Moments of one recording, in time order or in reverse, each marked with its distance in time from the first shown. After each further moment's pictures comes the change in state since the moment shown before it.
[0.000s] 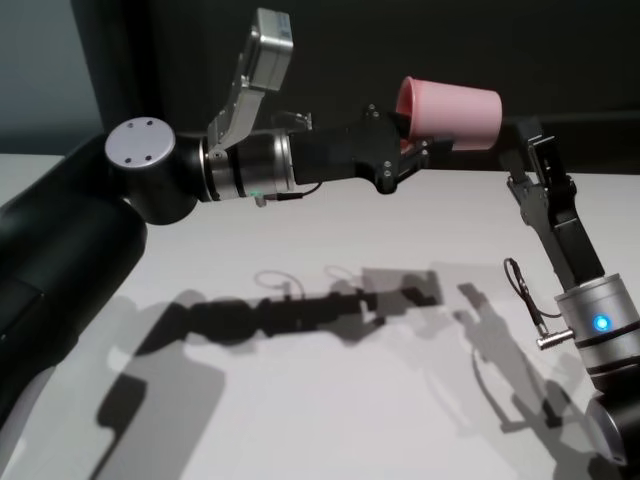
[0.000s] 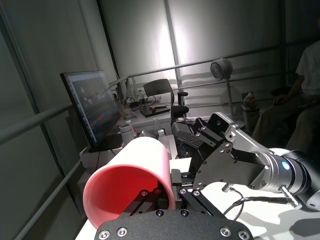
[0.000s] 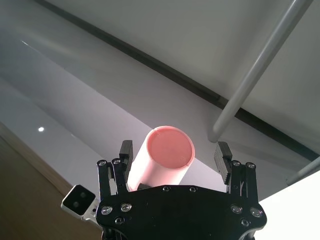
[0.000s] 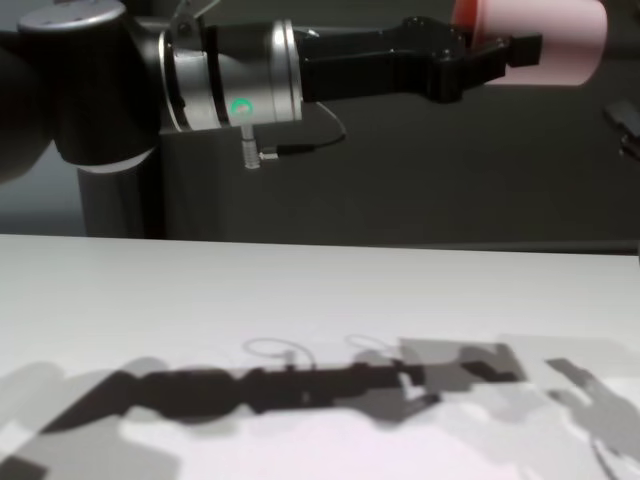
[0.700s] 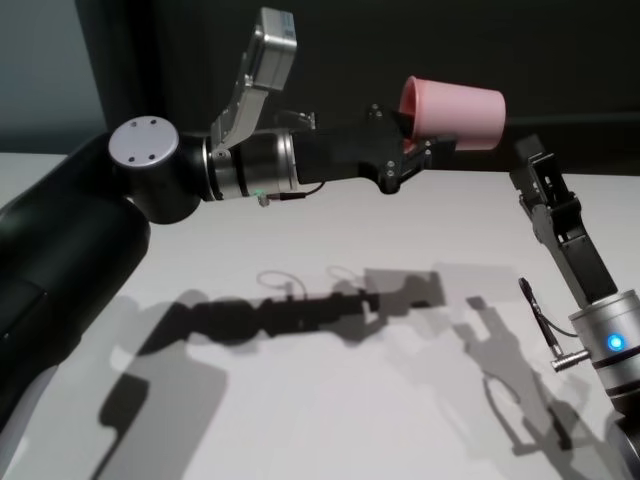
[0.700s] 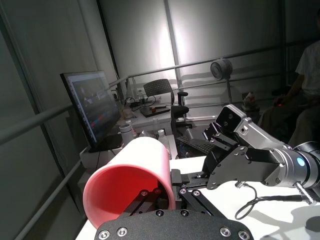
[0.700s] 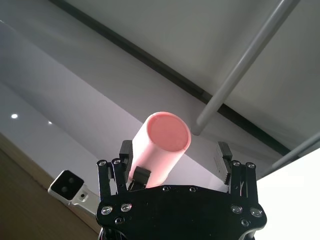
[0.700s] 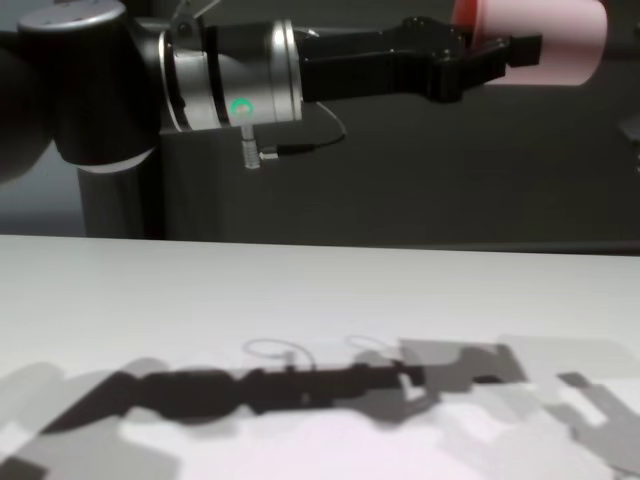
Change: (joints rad) left arm 0.000 0.000 0.000 0.000 0.000 0.000 0.000; right arm -0.088 0.000 0.030 -0.116 -0.086 -0.003 -0.085
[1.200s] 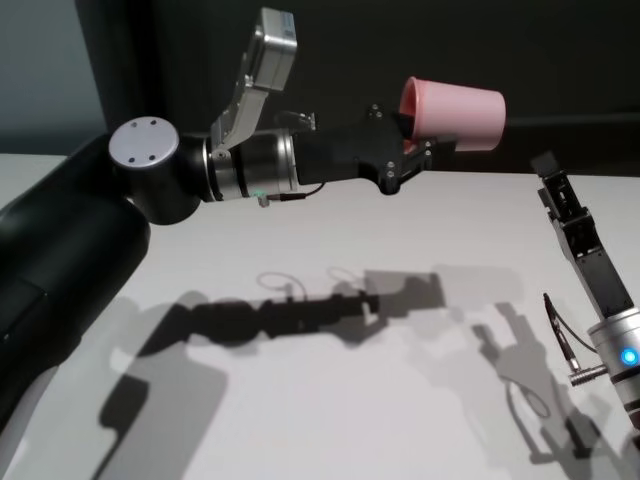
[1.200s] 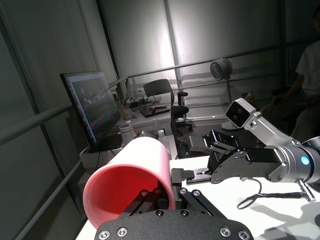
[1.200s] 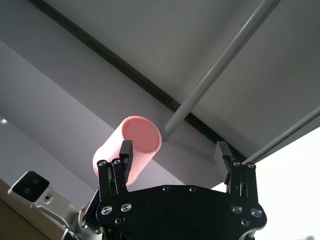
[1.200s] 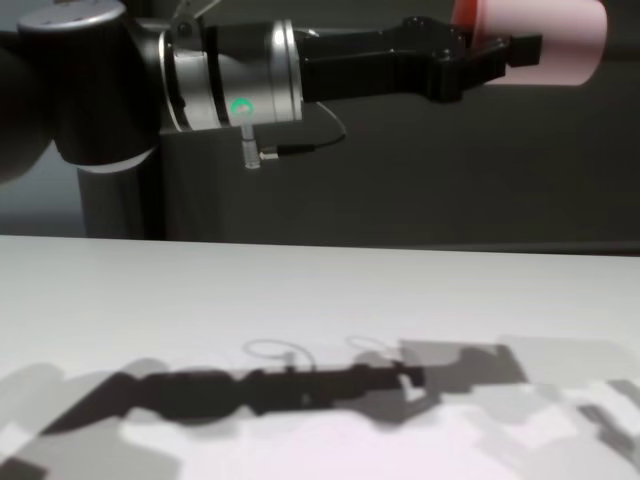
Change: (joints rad) left arm 0.000 0.000 0.000 0.000 0.000 0.000 0.000; right arm -0.067 -0.006 0.020 -0.080 -0.168 -0.089 -0.122
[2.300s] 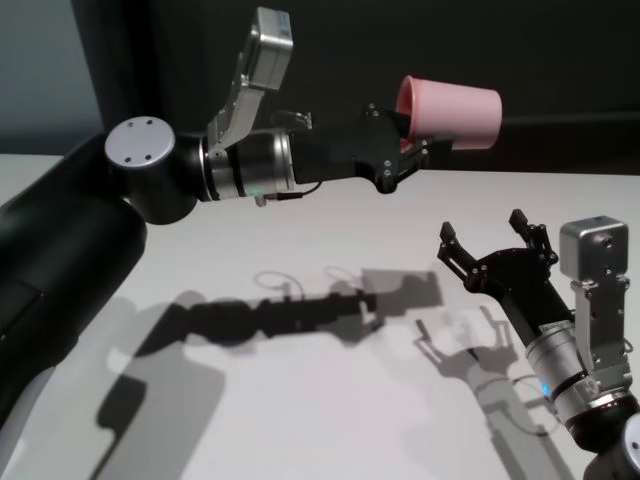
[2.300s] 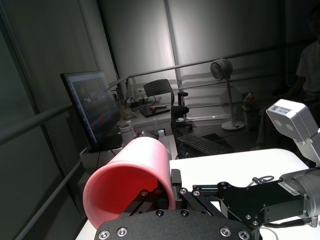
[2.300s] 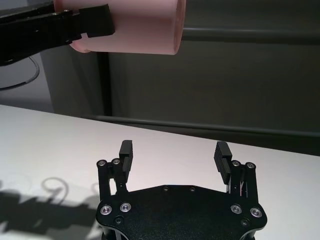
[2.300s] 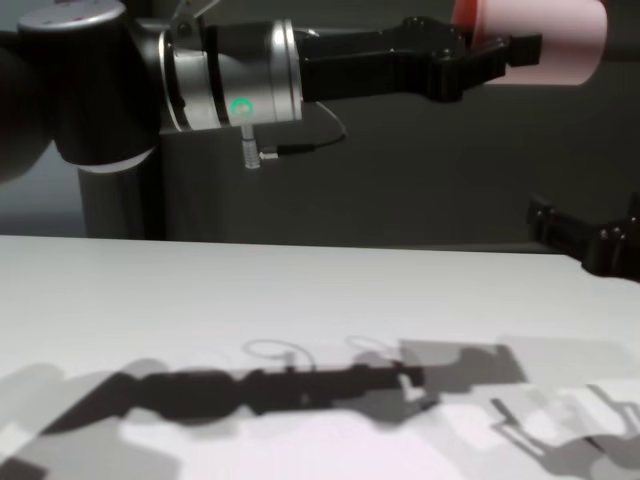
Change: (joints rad) left arm 0.000 0.000 0.000 0.000 -0.001 0.001 0.000; right arm -0.015 0.090 -0.215 -0.041 -0.820 -0.134 -0.395
